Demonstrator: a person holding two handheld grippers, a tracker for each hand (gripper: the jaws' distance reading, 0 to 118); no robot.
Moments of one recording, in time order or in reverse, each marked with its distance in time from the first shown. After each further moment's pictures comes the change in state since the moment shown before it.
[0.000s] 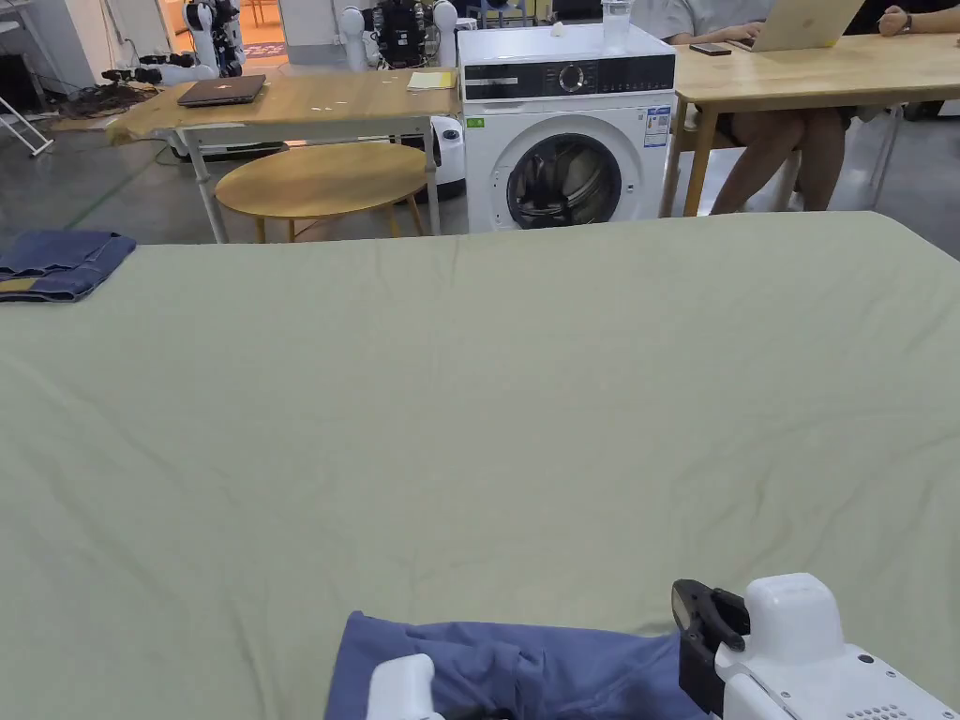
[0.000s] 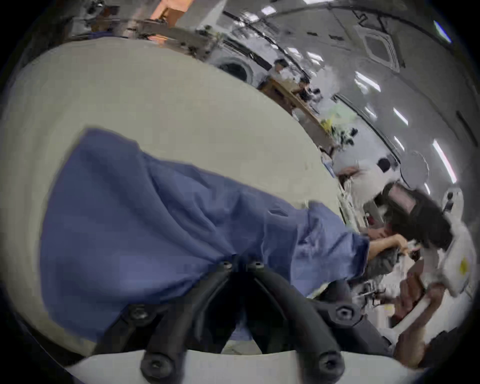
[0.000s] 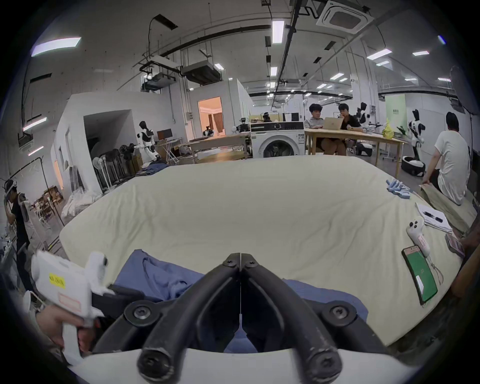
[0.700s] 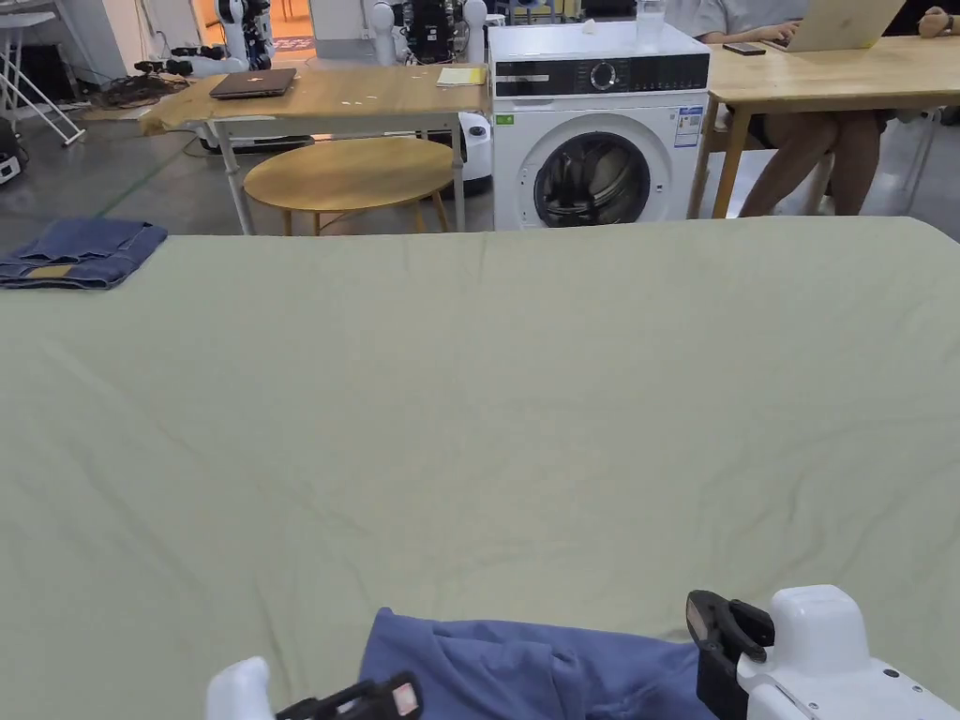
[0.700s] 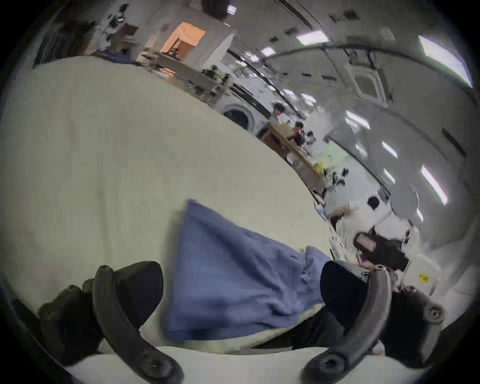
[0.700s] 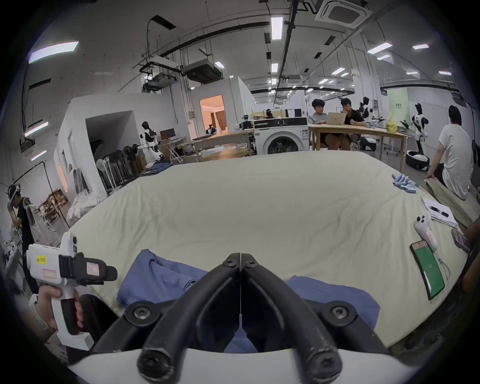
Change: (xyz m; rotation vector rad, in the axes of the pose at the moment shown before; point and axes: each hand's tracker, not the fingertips) left arm -0.097 0.007 0.109 0.323 -0.036 0.138; right arm -0.010 0.000 -0.006 -0.023 0.040 -0.023
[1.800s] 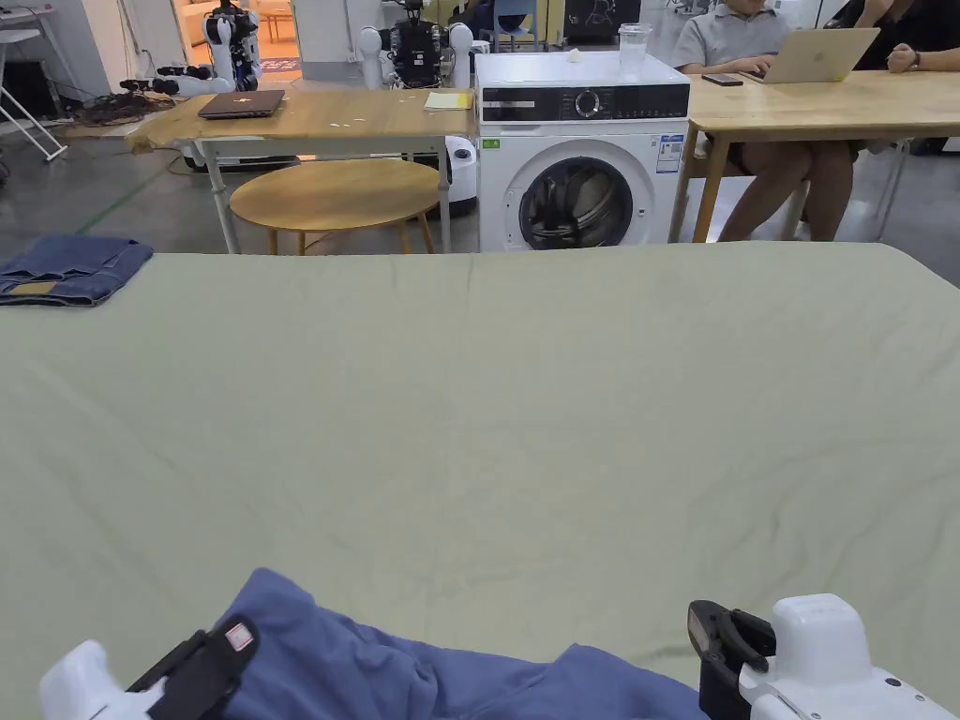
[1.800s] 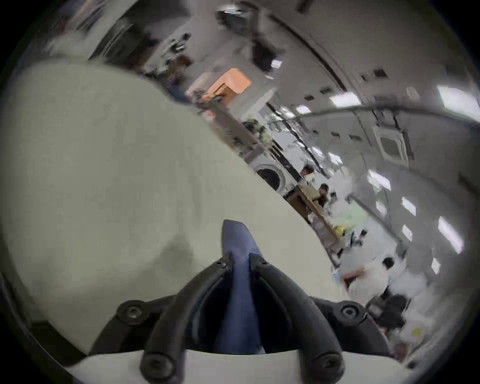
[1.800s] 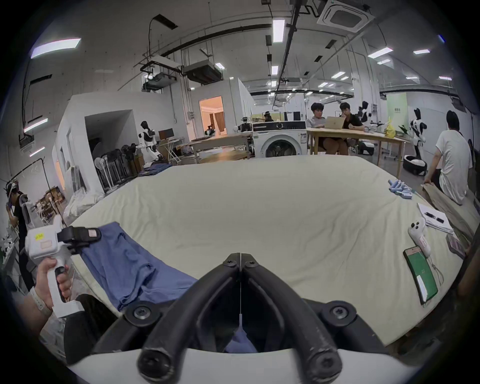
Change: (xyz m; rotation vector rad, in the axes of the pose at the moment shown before) left arm -0.001 0.047 0.033 0.300 0.101 -0.038; right arm 0.000 0.007 0.012 0.015 -0.028 0.022
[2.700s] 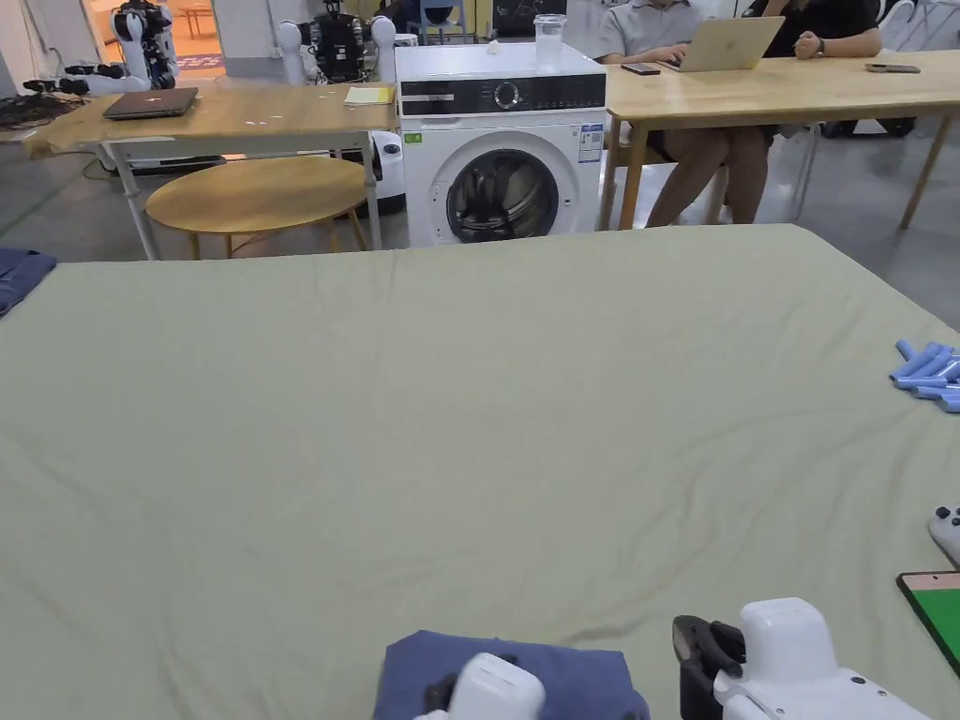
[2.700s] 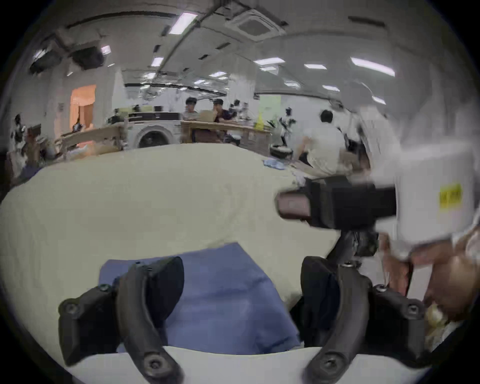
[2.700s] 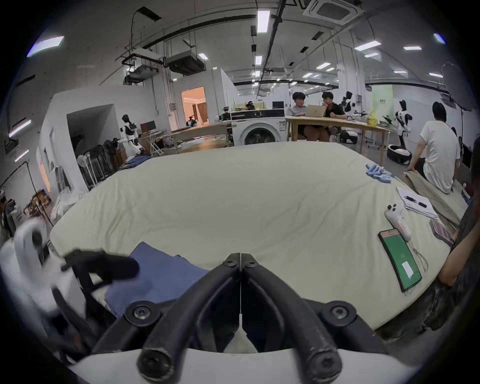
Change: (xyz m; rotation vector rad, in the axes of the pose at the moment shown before) left arm 0.212 -0.133 -0.051 -0.327 -0.310 -0.592; right arm 0.048 -0.014 0.012 -0.078 -0.096 -0.033
